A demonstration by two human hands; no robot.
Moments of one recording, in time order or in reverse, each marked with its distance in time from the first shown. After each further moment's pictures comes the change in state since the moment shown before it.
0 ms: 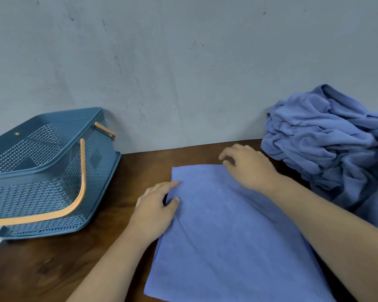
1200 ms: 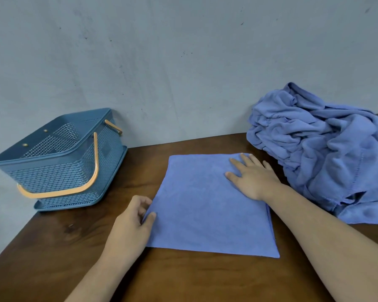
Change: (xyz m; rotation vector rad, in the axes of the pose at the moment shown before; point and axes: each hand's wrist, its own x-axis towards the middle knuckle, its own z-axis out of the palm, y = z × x) left_hand -0.131 0.020 -0.017 -0.054 0.178 -0.119; right_hand -0.086 0.034 -0.008 -0.065 -0.338 0.190
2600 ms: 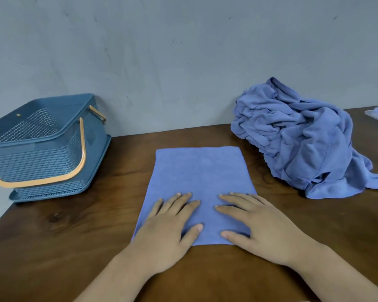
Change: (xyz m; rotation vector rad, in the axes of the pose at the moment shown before) left_hand -0.041 0.047 0.031 0.464 -0.461 0.508; right_hand -0.190 -0.022 0.020 -0.029 0.096 -0.401
